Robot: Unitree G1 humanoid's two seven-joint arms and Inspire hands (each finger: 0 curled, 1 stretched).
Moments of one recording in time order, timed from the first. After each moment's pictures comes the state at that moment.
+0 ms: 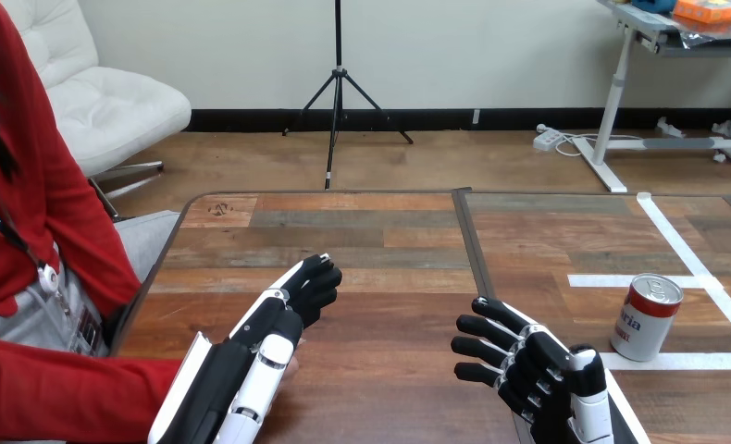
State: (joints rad) left arm 0.55 0.16 -0.12 -0.32 -0.12 -0.41 -0.31; right arm 0.49 -0.09 0.03 -0.08 0.27 -0.39 0.41
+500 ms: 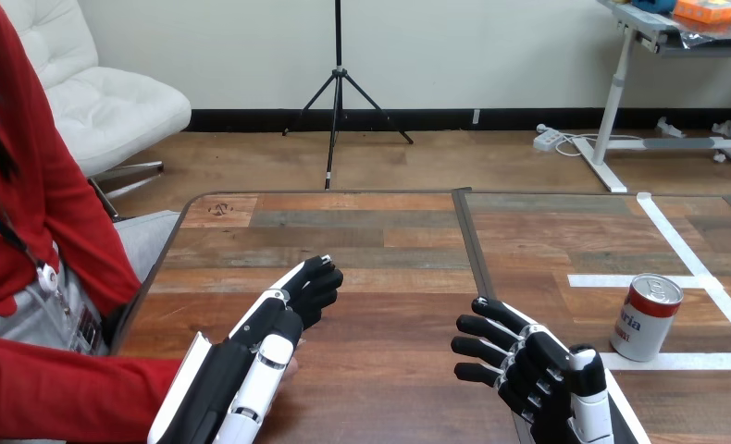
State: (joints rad) left arm 0.55 0.16 -0.12 -0.32 -0.12 -0.41 -0.30; right arm 0.49 -0.09 0.03 -0.08 0.27 -0.39 0.41
